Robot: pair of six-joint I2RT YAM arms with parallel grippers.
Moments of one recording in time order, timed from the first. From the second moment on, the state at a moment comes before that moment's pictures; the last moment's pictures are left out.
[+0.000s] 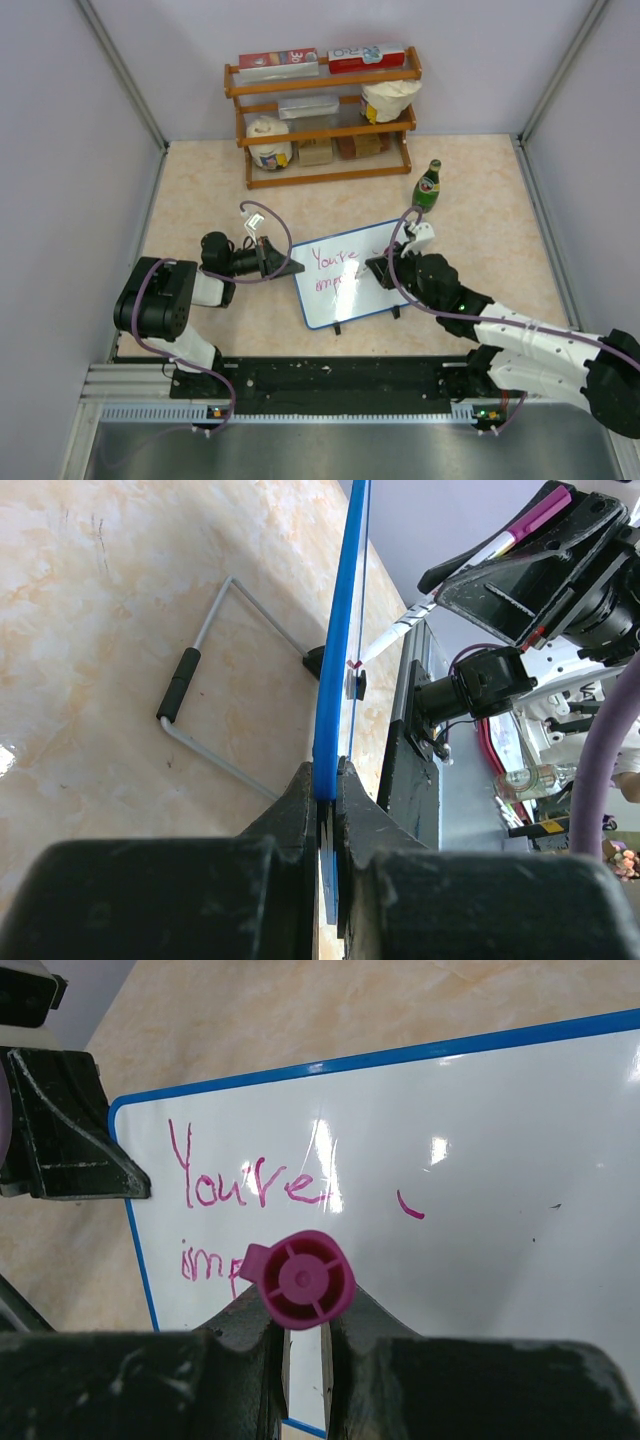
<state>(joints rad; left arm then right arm) -0.12 1.62 0.35 1.12 1.17 -0.79 0.84 0.96 0.41 0.29 0.22 0.52</state>
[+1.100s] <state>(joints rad) -0.12 1.62 0.35 1.12 1.17 -0.79 0.83 0.87 0.45 0.19 0.27 0.49</state>
